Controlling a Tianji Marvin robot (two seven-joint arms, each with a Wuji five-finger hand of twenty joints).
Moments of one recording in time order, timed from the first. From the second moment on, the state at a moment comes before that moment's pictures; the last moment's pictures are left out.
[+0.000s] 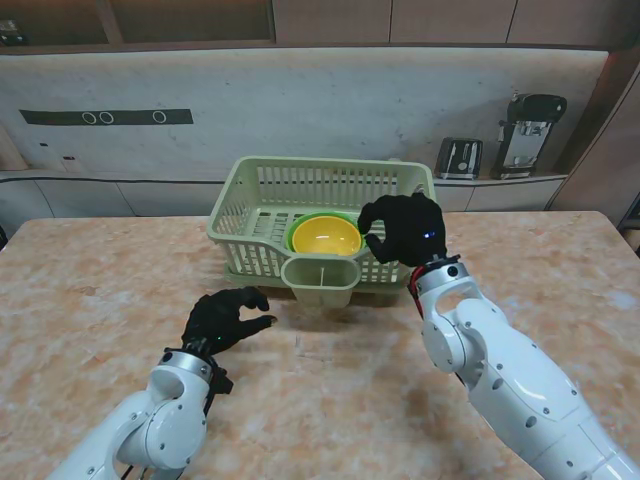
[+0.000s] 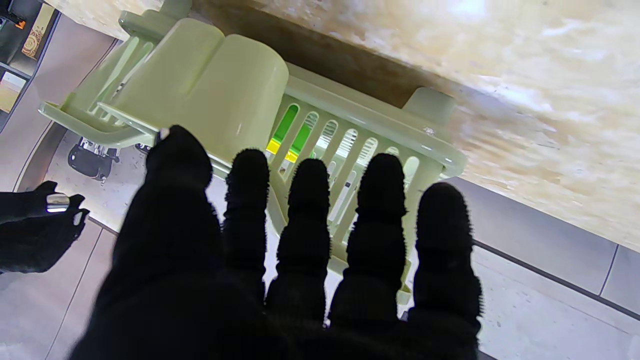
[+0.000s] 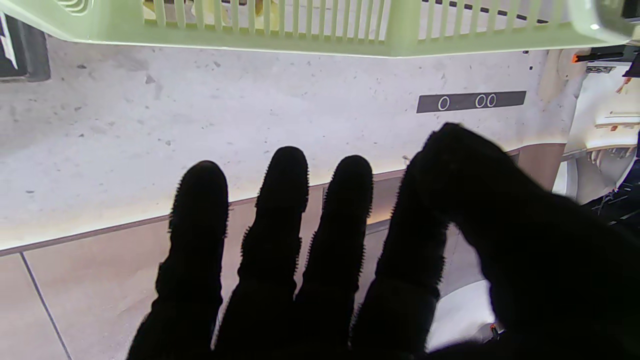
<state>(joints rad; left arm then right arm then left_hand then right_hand) 1.71 -1.13 -1.19 -1.80 0.75 0.17 0.21 -1.25 -1.13 1.00 -1.51 -1.05 0.10 -0.45 0.99 -0.30 0.02 -0.07 0.68 -0.01 0.71 0.58 0.83 0.13 0.43 0.52 0.71 0.31 0.61 0.66 0.31 0.40 1.15 0.59 0.40 -0.82 1.19 -0.17 0.82 -0.54 0.98 0.37 0.96 -0.30 0.60 0.57 0.88 -0.18 0.67 0.42 0.63 0.02 1.17 0.28</state>
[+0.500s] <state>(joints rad) 1.71 -1.13 -1.19 -1.79 0.76 0.16 0.21 -1.46 -1.11 1.08 -1.64 -1.10 0.08 -0.45 0.99 -0.30 0.02 -0.07 0.68 -0.01 0.71 0.58 0.83 0.13 0.43 0.53 0.71 0.31 0.61 0.66 0.31 0.40 1.15 0.59 0.37 -0.82 1.15 -0.18 0.83 -0.54 0.99 0.40 0.96 -0.30 0.60 0.59 0.88 -0.19 0.68 0.45 0.64 0.02 1.18 0.28</state>
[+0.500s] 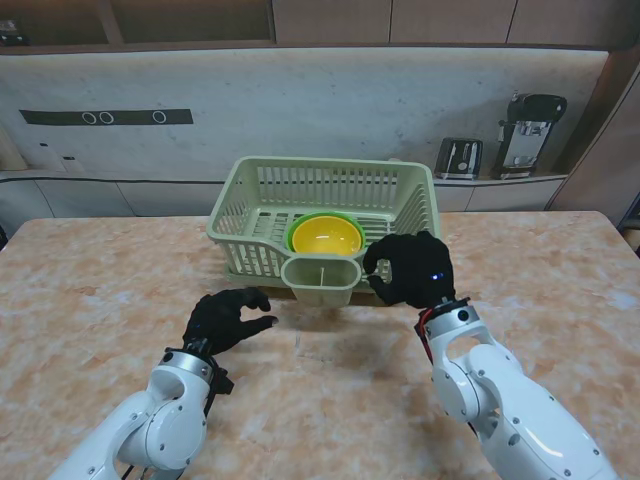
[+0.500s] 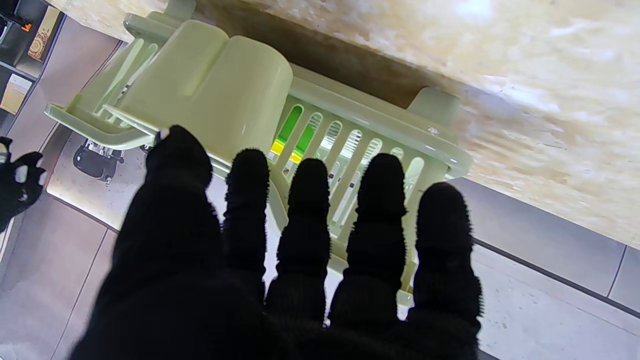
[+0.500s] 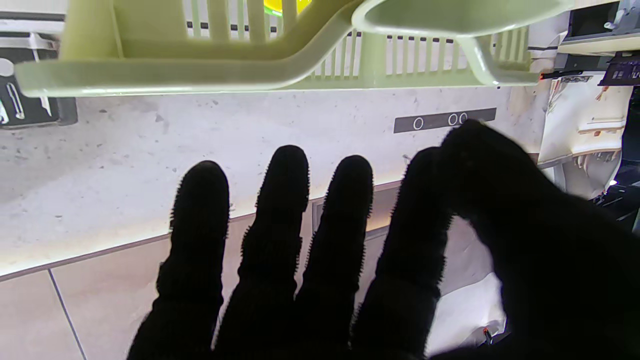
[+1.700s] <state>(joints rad) 1.72 -1.13 -1.18 -1.80 0.76 0.14 0.22 -1.56 -1.10 1.08 -1.67 -1.05 0.07 -0.40 0.99 -0.30 0.02 -0.07 0.68 -0.01 0.72 0.58 0.83 0.13 0.43 0.53 0.71 0.31 0.61 0.66 0.31 0.40 1.15 0.59 0.37 -0.79 1.07 -0.18 0.84 -0.54 0.97 0.43 0.96 -0.30 0.59 0.60 0.88 -0.19 0.67 0.46 0.64 0.01 1.19 0.29</state>
